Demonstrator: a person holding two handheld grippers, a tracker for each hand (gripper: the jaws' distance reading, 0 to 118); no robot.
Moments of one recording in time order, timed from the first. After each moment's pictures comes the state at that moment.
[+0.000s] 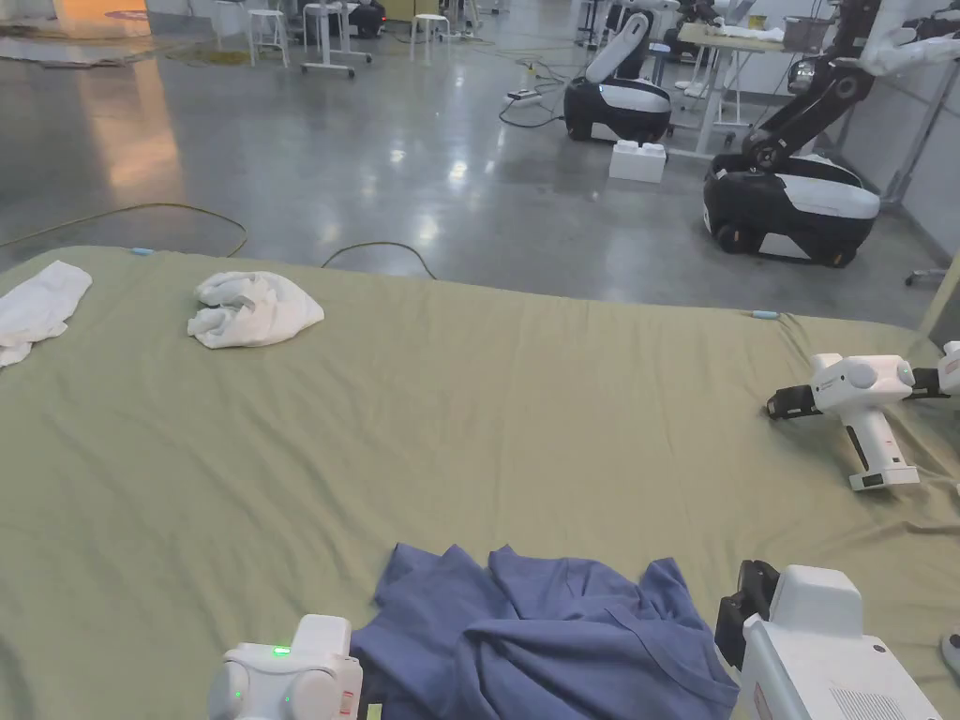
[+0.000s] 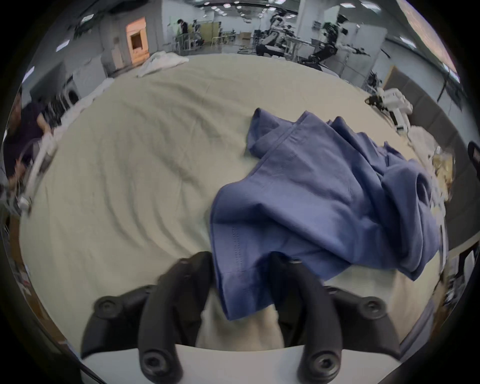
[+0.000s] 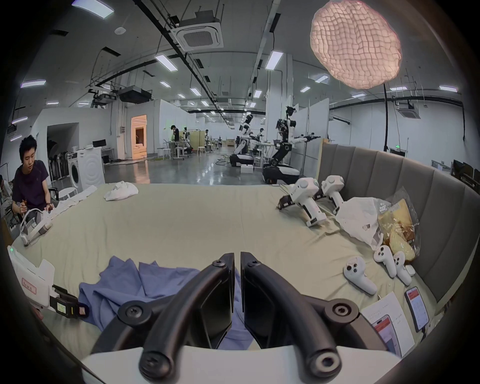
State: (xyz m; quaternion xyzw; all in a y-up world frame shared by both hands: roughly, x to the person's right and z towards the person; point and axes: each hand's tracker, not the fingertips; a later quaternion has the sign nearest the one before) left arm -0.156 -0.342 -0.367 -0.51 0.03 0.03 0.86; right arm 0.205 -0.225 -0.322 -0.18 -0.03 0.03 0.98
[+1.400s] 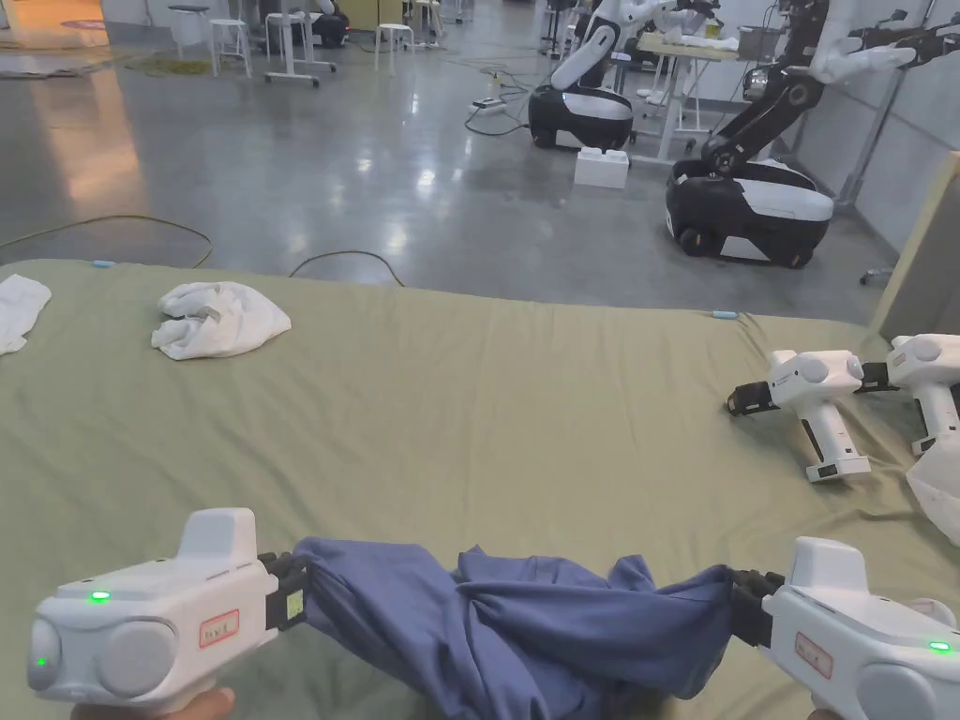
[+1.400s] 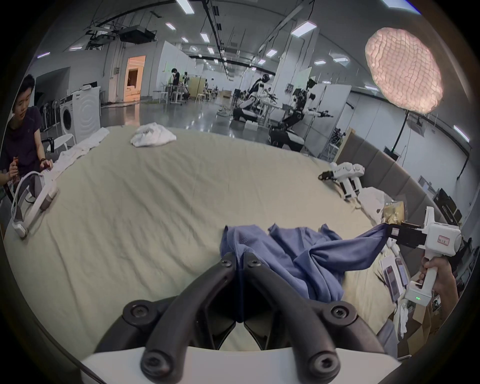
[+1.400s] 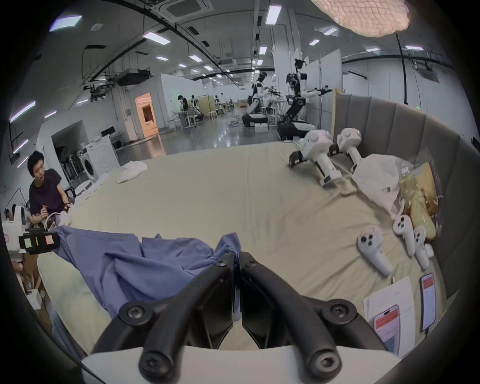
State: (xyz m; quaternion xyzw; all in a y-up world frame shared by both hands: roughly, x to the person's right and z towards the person) left arm -0.209 -0.204 -0.334 -0.32 -0.05 0.12 0.94; right arm 0.273 -0.210 -0.352 -0.30 0.03 -0.03 0.95
